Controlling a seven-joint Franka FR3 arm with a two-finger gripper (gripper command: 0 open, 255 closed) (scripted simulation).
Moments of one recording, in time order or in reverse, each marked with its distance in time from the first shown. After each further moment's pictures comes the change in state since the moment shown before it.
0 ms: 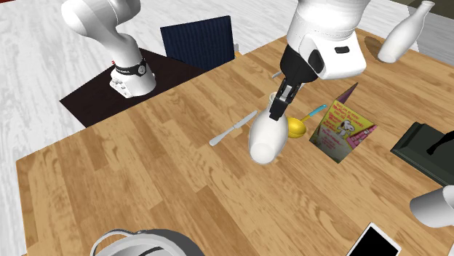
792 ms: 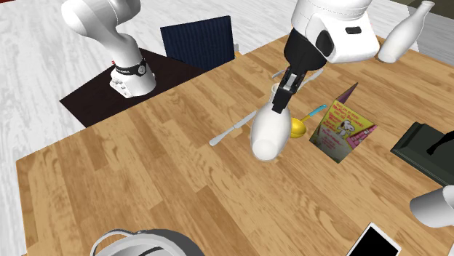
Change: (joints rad) arm -0.002 0.000 0.000 0.068 0.000 -0.068 0.000
